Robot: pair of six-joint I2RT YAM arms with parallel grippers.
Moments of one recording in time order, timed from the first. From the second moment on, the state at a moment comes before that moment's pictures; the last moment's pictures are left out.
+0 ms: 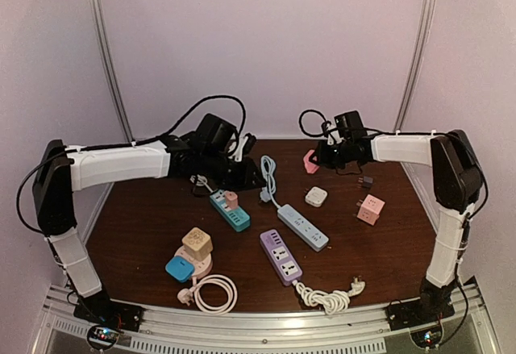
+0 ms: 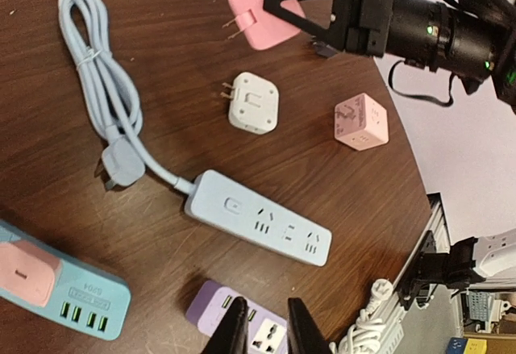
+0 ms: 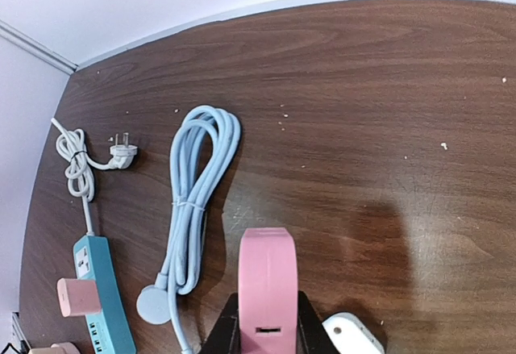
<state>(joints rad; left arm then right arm) -0.82 1.81 1.43 -0.32 0.31 -0.61 0.41 1.91 1.39 -0.17 -0.20 0.45</state>
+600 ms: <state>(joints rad) -0.82 1.63 1.21 -0.38 0.19 -0.58 0.24 2.08 1.41 -0.04 -0.40 0.59</state>
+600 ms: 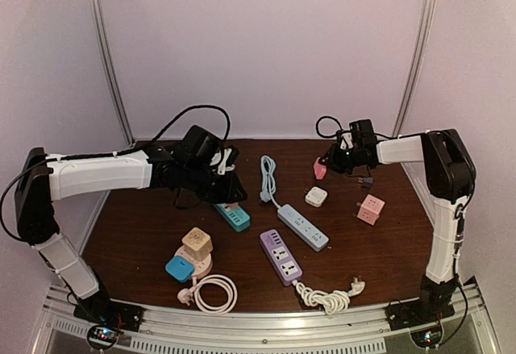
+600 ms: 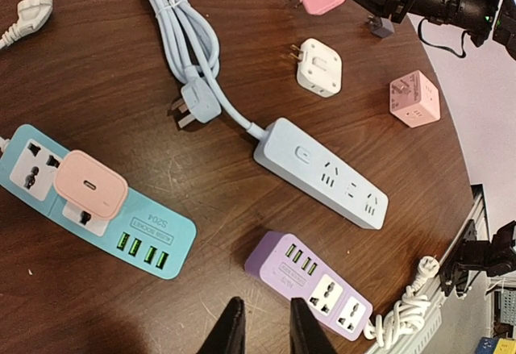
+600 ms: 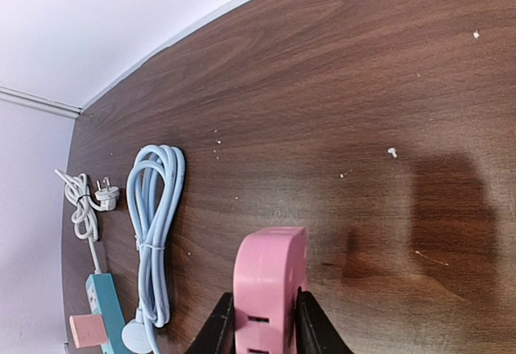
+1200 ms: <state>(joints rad) -0.81 1.65 1.22 -0.40 0.17 -0.58 0.19 2.07 1.36 -0.11 -0.39 0.54</state>
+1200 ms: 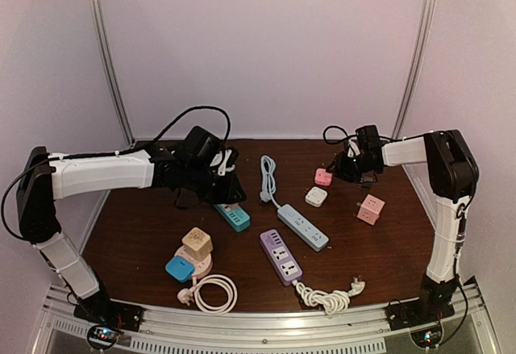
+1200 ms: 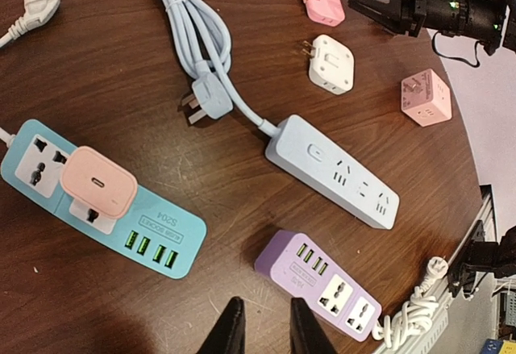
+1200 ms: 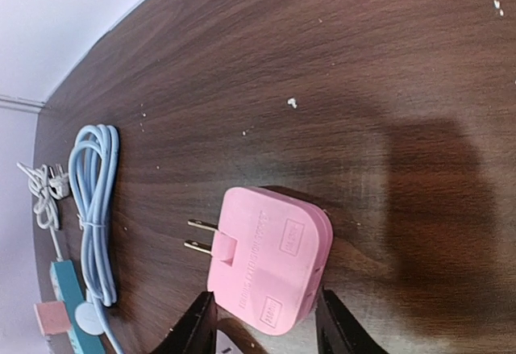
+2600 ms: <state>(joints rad) -0.49 1.36 0.89 -0.45 0.08 -0.55 0.92 2.17 1.89 -0.52 0.13 0.27</state>
